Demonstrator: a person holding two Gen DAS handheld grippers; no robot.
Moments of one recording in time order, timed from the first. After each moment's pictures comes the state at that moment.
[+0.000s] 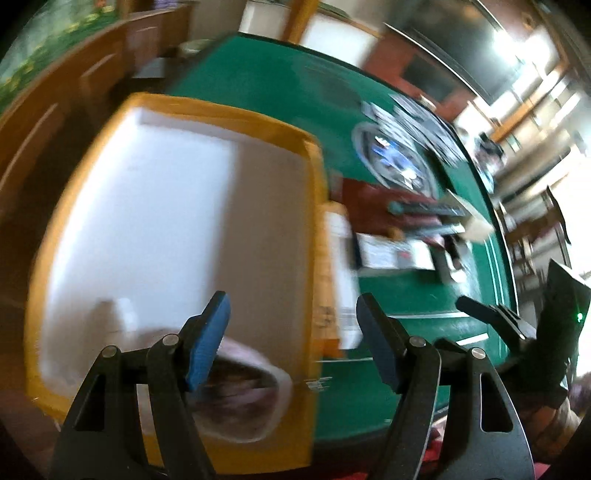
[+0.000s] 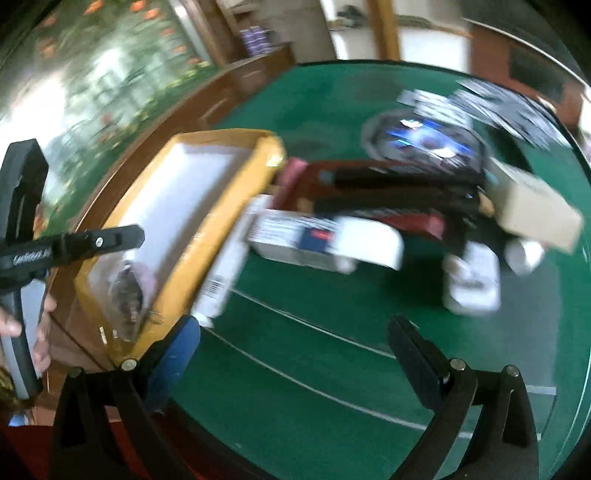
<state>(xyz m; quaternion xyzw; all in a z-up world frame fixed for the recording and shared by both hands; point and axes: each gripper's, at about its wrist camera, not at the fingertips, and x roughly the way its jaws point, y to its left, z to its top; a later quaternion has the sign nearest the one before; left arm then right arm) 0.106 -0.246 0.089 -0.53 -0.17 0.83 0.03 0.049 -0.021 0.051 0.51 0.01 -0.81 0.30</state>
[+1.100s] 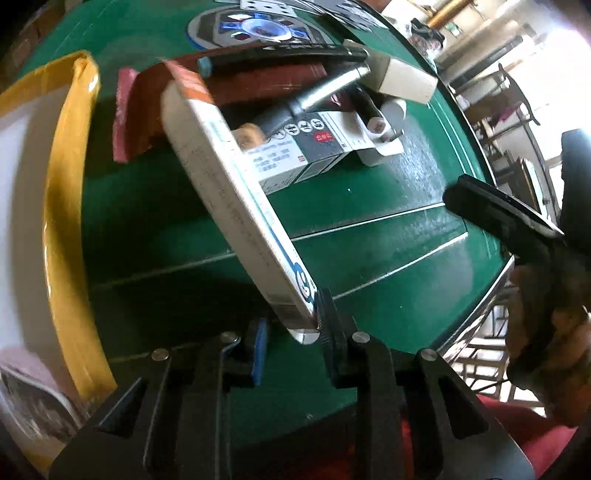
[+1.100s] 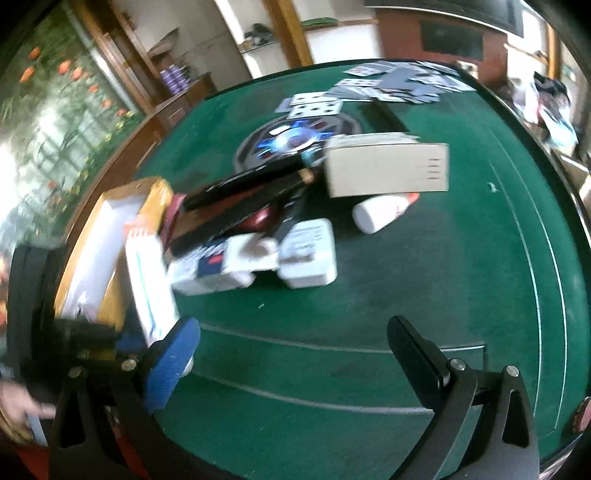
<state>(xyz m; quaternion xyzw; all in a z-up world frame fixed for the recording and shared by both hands) 0.088 -0.123 0.030 -0.62 -0.09 0.76 0.17 0.037 0.100 0.051 0.50 -0.07 -0.84 0.18</state>
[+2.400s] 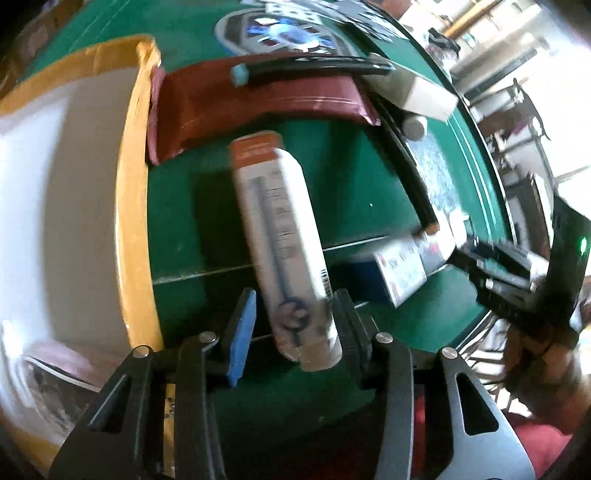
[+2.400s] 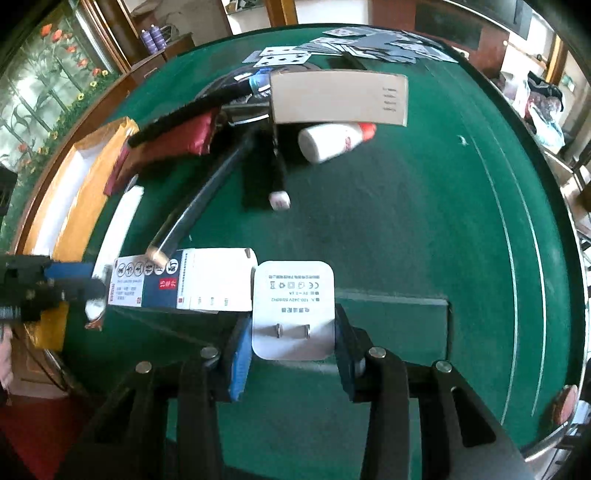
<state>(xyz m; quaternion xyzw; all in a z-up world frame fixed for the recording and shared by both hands) 0.075 -0.135 0.023 -0.63 -0.11 0.75 0.14 0.053 0.117 0.017 0.56 0.02 -0.82 0.14</state>
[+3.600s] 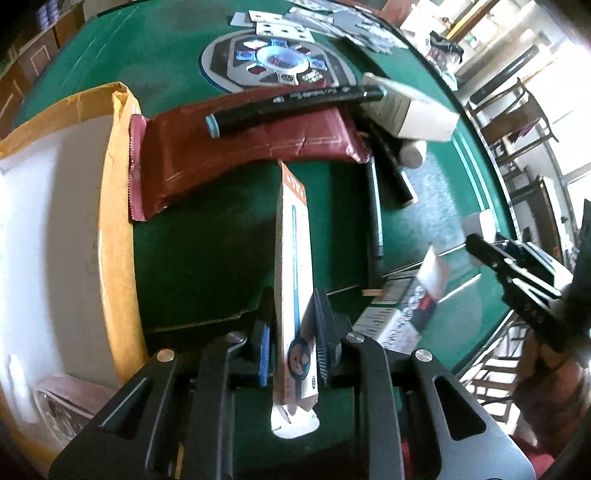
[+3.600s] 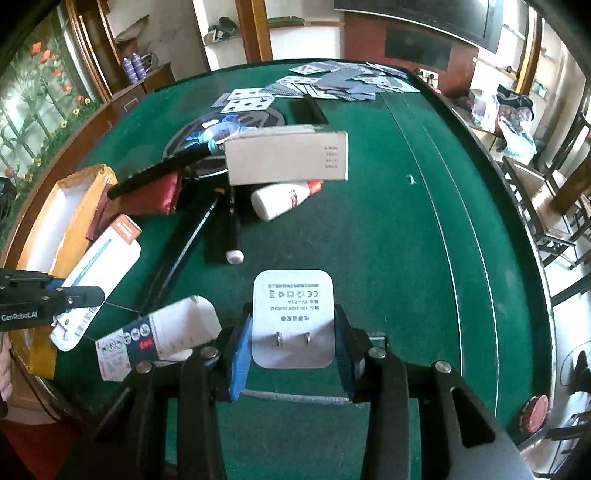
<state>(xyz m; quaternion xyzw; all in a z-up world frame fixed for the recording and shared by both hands) 0.070 -0.124 0.053 -0.61 -0.08 0.78 0.13 0.042 0.137 0.049 0.51 0.01 -0.86 0.10</state>
